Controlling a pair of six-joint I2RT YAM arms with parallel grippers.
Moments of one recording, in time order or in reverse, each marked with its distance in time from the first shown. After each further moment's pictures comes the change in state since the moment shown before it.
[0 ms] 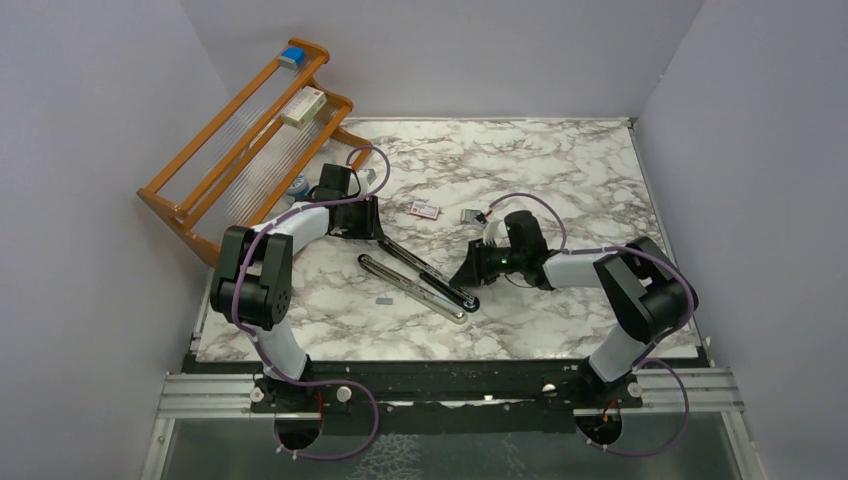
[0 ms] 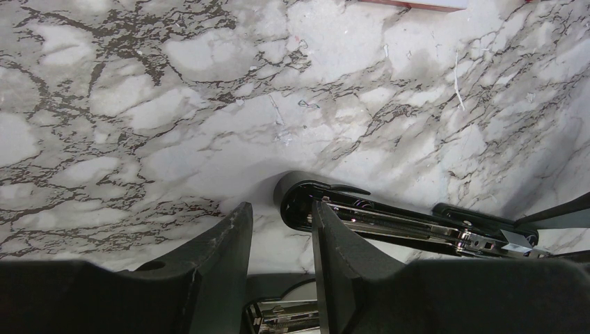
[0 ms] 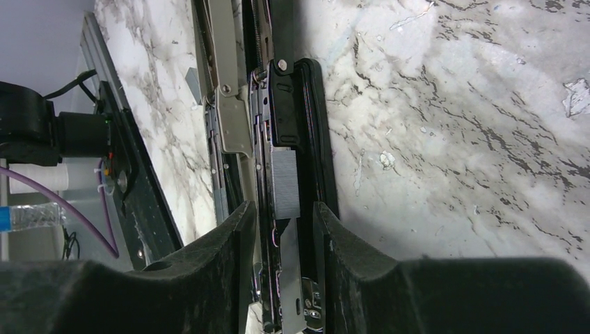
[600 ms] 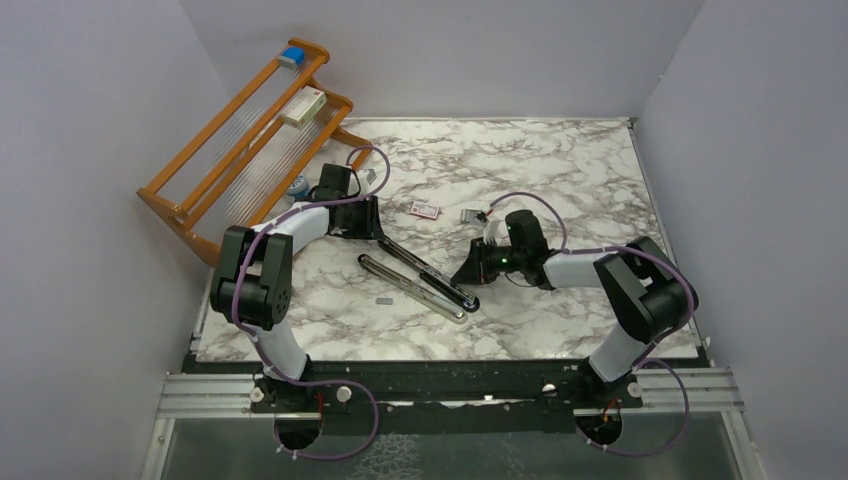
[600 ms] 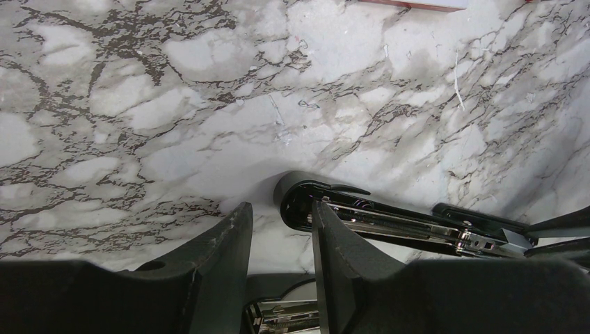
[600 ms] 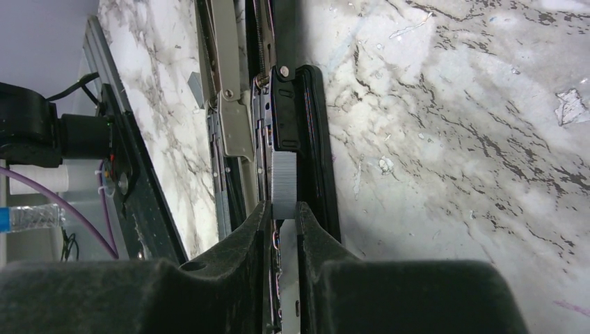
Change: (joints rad) left arm 0.000 0.000 0.000 0.000 0.000 0.000; right arm -0.006 0.002 0.000 0.015 -0.005 0.000
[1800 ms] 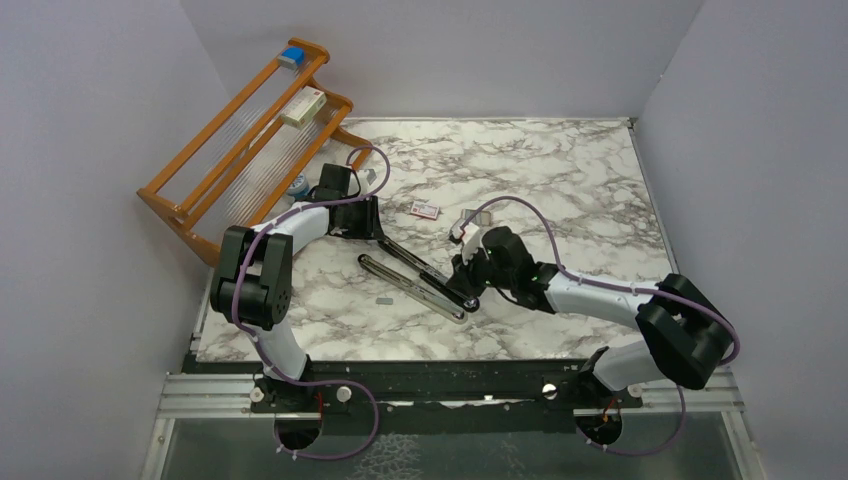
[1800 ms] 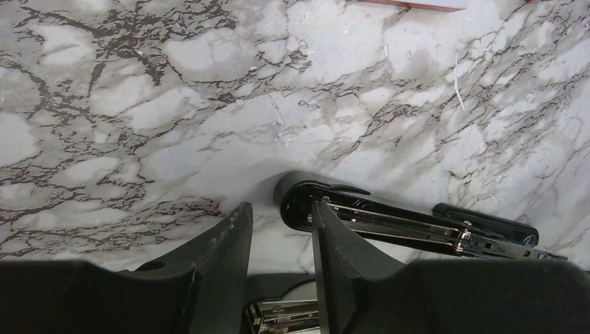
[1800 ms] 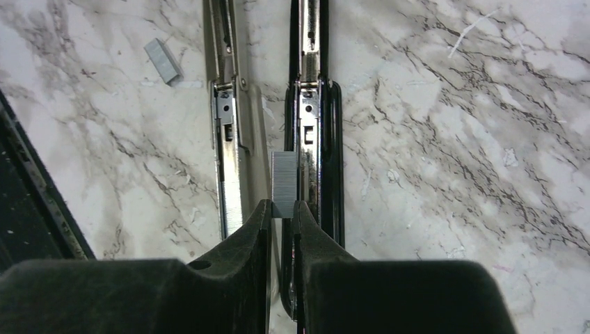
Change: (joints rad) left arm 0.000 0.000 0.000 0.000 0.000 0.000; right arm 0.288 -0.269 0.001 -0.211 0.480 -0.342
